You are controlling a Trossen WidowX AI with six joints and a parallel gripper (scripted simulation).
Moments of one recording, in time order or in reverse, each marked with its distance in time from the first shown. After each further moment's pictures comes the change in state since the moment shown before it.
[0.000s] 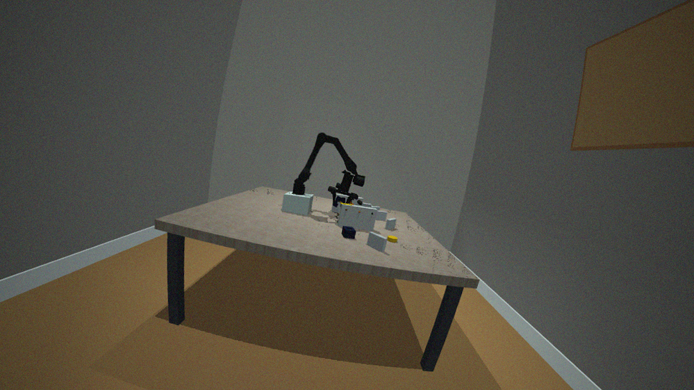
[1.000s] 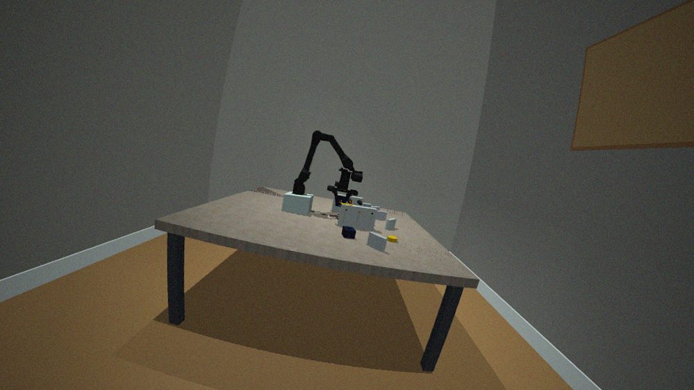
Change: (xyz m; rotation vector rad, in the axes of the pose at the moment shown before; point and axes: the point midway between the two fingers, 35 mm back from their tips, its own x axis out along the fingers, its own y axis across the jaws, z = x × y) arm -0.012 0.002 0.000 0.000 0.005 -0.110
